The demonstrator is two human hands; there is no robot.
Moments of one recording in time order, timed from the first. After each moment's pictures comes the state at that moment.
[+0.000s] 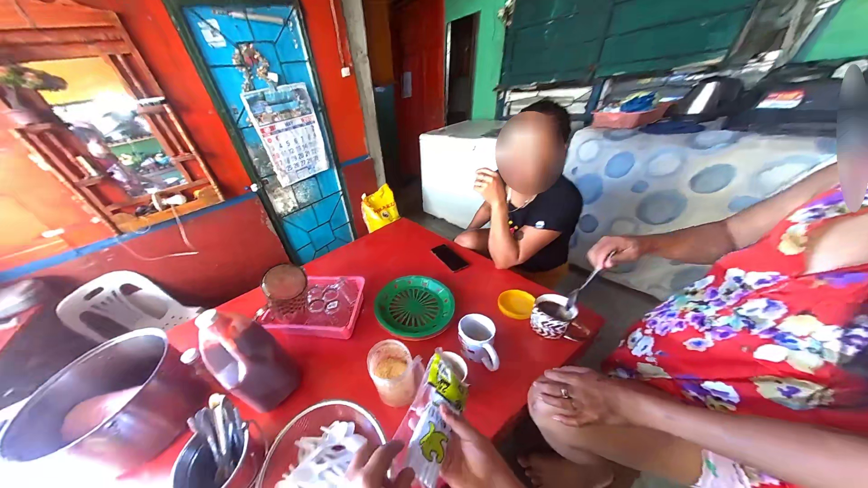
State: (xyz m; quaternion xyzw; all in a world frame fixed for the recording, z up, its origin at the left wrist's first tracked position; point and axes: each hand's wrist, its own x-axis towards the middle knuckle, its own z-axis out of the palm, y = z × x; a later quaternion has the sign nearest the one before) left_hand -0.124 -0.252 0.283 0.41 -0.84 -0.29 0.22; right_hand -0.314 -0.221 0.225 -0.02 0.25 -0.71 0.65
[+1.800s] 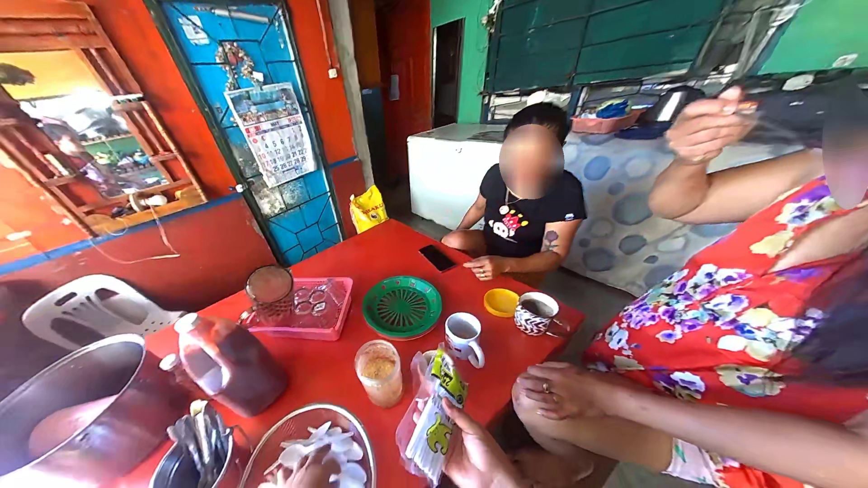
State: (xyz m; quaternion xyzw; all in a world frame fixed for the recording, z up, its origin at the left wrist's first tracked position) left_hand -0.066 -0.326 0.182 0.48 -0.86 -0.18 -0.02; right_hand -0.334 -0.214 0.227 0.02 0.22 -0.74 0.64
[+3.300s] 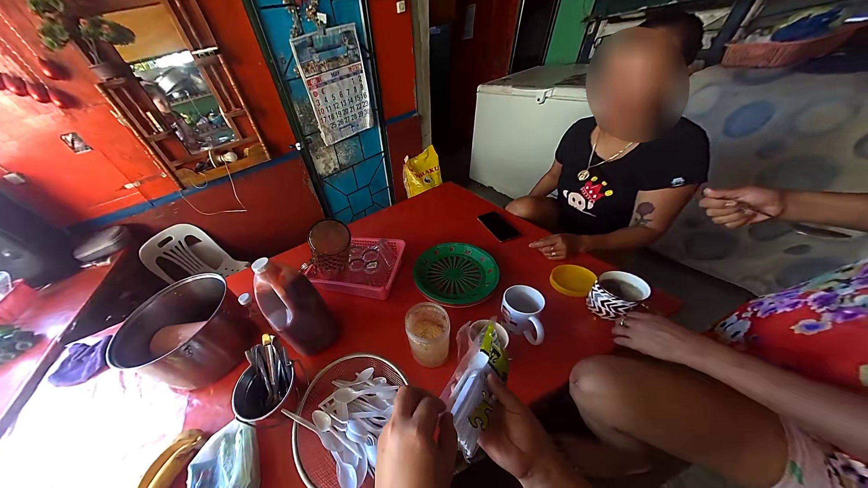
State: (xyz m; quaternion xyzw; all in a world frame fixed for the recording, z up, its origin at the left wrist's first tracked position) left_hand -0.144 -0.231 0.295 0.43 -0.82 -0.12 0.36; right_hand -0.312 -0.207 0.232 0.01 0.18 -0.70 0.69
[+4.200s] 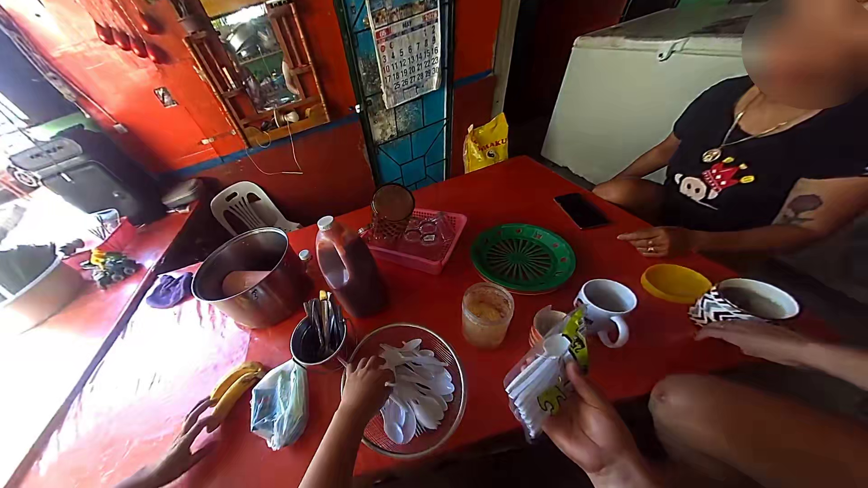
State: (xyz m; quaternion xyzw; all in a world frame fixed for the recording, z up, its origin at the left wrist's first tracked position) left_hand -0.002 -0.345 0.182 0.54 -0.82 -0.20 -0.08; right_hand -0.324 -0.214 0.214 -0.09 0.22 -0.71 0.67
